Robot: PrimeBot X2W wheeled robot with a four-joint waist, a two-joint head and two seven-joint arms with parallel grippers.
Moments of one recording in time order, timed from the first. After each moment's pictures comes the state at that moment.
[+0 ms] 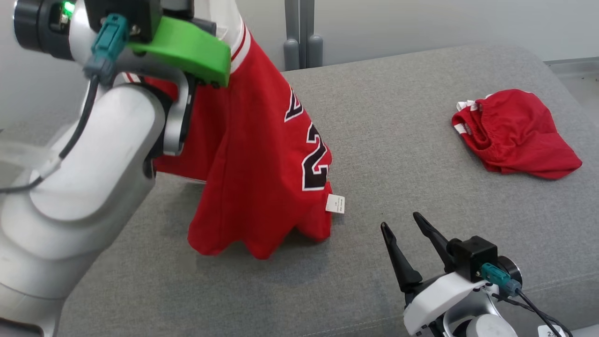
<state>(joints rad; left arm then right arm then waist) -1.05 0.40 -0.79 0.10 -0.55 0.44 -0.03 -0.02 -0.05 0.22 0.07 0.16 0.13 -0.06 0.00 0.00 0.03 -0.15</state>
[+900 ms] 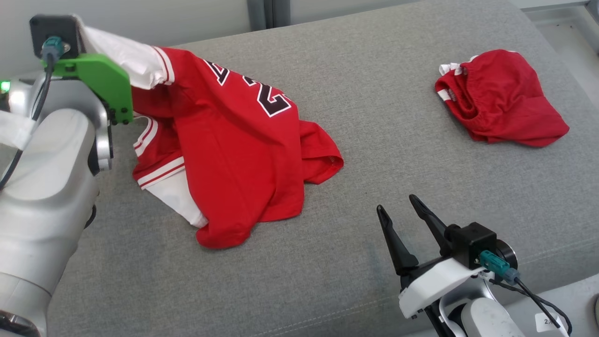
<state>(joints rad) -1.04 0.39 -0.76 0.77 -0.63 0.40 0.02 -0.09 -0.05 0.24 0.12 0.18 0.13 -0.12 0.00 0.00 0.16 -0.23</state>
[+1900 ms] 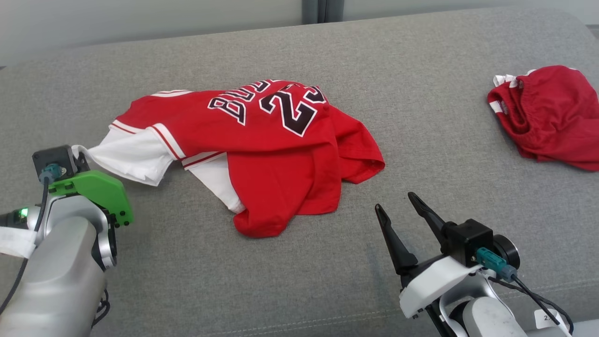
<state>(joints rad) -0.75 0.38 -0.67 0.94 -0.79 0.33 -0.16 -0.09 -0.05 0.23 0.08 0.13 0.13 -0.07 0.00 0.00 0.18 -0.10</state>
